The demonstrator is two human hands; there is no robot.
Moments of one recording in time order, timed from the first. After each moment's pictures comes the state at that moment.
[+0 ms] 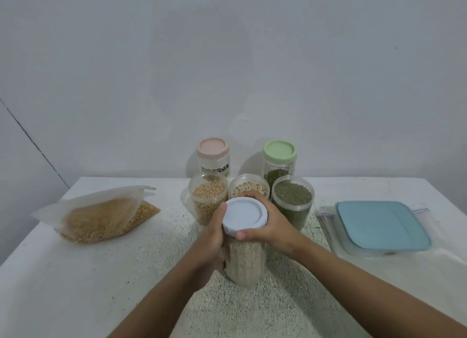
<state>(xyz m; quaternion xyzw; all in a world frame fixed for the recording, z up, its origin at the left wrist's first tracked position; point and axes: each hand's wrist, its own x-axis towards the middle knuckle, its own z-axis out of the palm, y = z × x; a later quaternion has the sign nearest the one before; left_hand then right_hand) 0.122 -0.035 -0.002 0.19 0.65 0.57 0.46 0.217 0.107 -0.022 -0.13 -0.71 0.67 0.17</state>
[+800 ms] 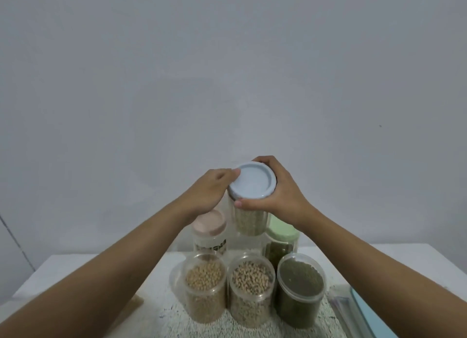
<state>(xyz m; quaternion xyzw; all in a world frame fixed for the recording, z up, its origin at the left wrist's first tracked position) -0.015 0.090 0.147 0.51 0.69 0.46 0.23 0.132 0.210 0.122 -0.12 -0.80 0.45 0.37</state>
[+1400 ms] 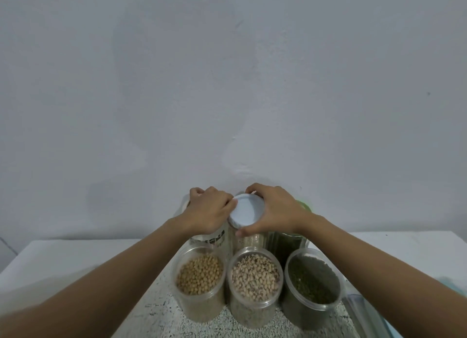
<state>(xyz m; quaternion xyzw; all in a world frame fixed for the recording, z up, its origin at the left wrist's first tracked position) -0.070 0.156 0.035 0.57 0.81 0.10 0.07 0.084 0.278 0.032 -0.21 -0.95 0.21 0.12</state>
